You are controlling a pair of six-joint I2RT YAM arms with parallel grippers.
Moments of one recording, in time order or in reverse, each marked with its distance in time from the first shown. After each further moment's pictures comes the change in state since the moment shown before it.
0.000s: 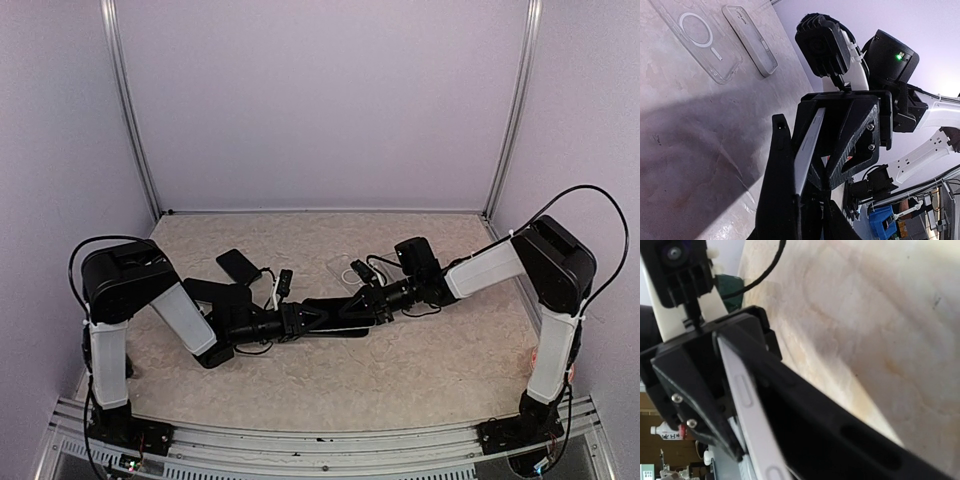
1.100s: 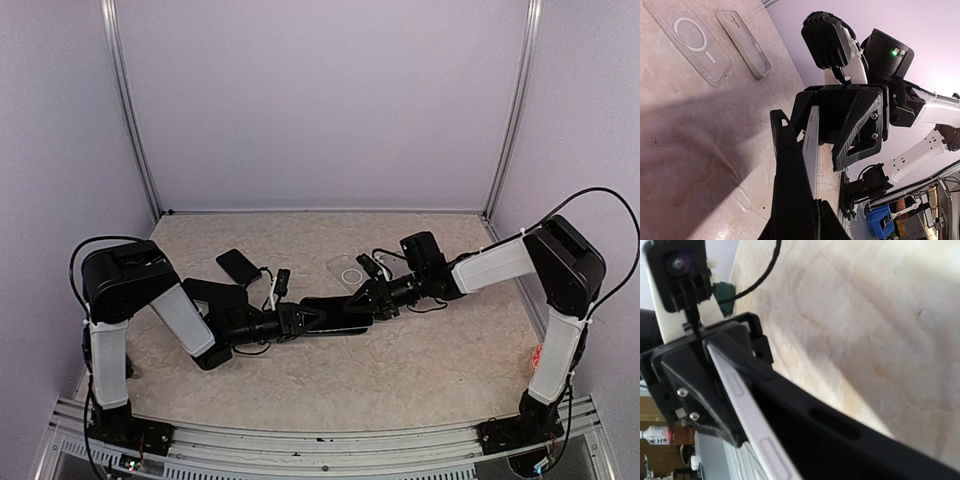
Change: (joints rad) left arm 0.004 0.003 -0.021 0.053 0.009 -0.006; right arm -0.027 -0.053 0.005 -0.093 0.040 -0.077
